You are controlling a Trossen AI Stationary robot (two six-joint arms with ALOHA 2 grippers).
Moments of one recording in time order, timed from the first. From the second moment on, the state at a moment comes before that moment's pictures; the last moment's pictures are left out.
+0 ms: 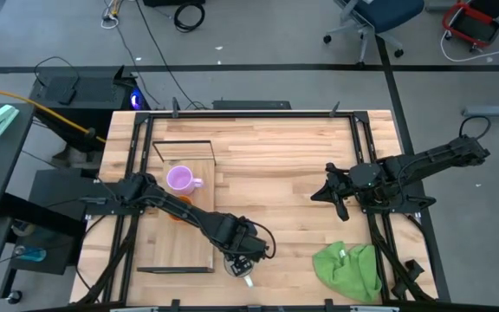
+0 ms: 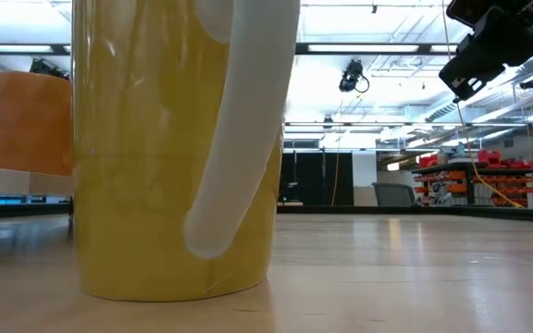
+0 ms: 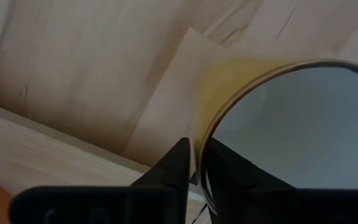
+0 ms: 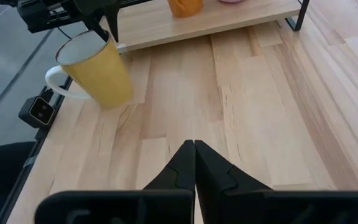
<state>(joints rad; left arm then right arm) -0.43 2.13 1.94 -1.26 0.03 -0.93 0.25 0.67 0.49 -0.36 0.08 0.32</state>
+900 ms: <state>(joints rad) -0.41 2.13 2.14 -1.30 0.06 -0.94 0.25 0.67 0.49 -0.38 0.08 0.31</state>
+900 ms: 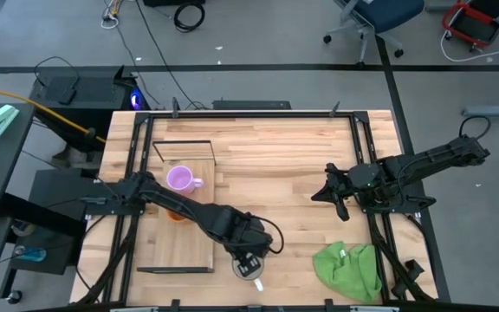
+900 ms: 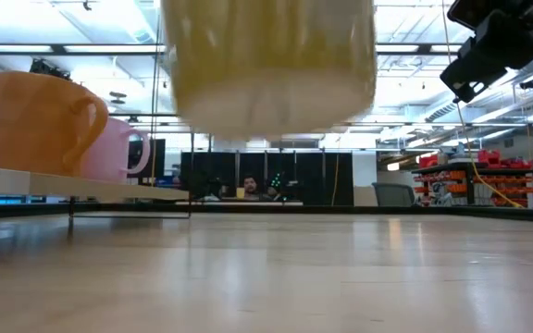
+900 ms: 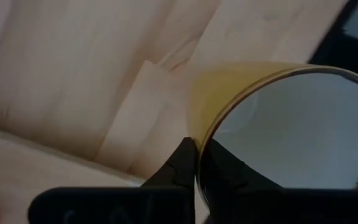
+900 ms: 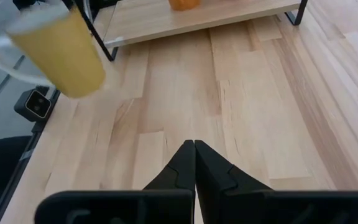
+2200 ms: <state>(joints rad) -0.39 2.02 2.32 -1.57 -0.15 -1.47 0.37 0.67 0.48 -0.49 0.08 0.39</state>
